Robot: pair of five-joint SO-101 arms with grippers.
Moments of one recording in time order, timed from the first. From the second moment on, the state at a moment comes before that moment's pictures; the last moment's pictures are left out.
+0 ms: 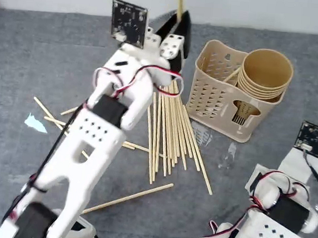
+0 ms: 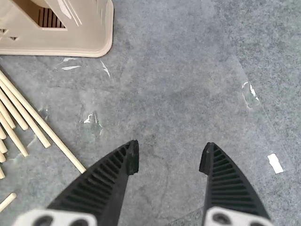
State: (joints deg) left arm 24.4 -12.4 12.4 12.5 20.4; right arm 26.4 -65.1 48.4 84.1 4.4
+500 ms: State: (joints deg) left arm 29.5 -1.0 9.1 3.2 25.7; right arm 26.4 -65.1 48.4 85.4 4.4
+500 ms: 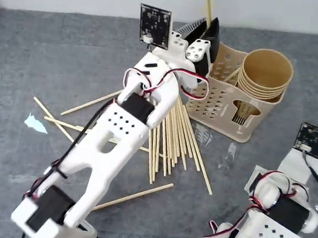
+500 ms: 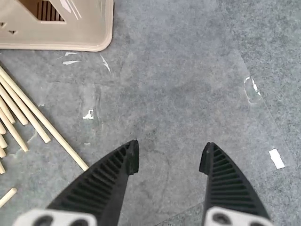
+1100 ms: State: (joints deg) left arm 30.1 10.8 7.3 6.9 25.7; right arm 26.4 -65.1 48.4 85.4 4.4
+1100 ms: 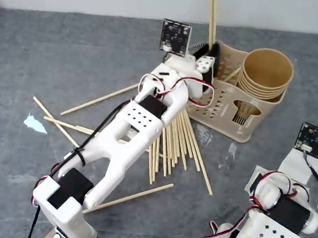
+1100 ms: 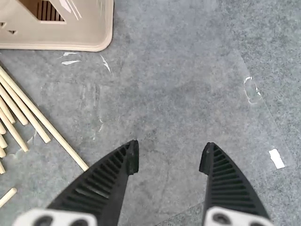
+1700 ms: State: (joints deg) left arm 33.0 -16.7 2.6 41.4 25.7; right arm 25.2 -65.1 48.4 87.2 4.4
